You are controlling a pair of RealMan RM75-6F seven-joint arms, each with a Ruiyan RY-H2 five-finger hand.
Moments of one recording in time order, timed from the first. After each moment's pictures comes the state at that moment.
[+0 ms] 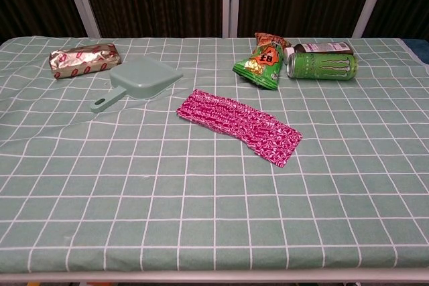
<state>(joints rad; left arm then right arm) -0.09 -1.15 -0.04 -1.59 1.55 1.54 0.03 0.09 -1.07 0.04 -1.60 -1.48 1.41 -0.11</state>
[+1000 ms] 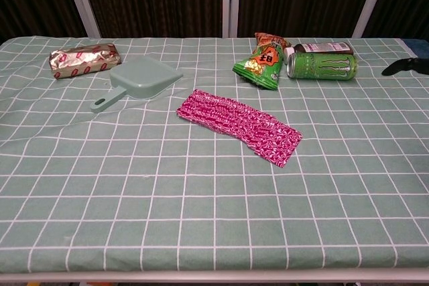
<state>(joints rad) -0.09 -1.16 -0.04 -1.59 1.55 1.54 0.03 0.36 -1.21 0.07 -1.68 -1.47 1.07 -0.40</state>
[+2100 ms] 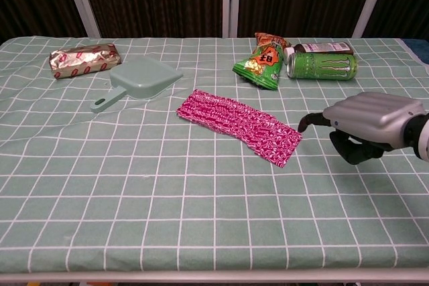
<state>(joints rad) -0.07 -1.14 -0.04 -1.56 1.54 1.56 -0.03 0.64 -1.45 0.07 -1.73 -0.91 0.89 -0.83</state>
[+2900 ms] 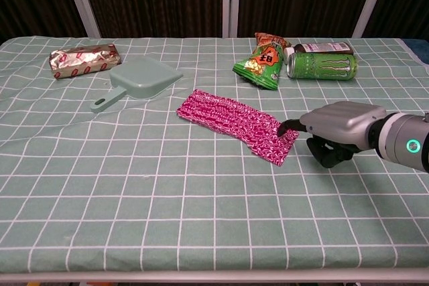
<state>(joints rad) -0.07 -1.13 -0.05 -1.55 1.53 1.56 -0.04 0.77 -1.53 0.03 -1.62 -0.78 0.86 -0.75</state>
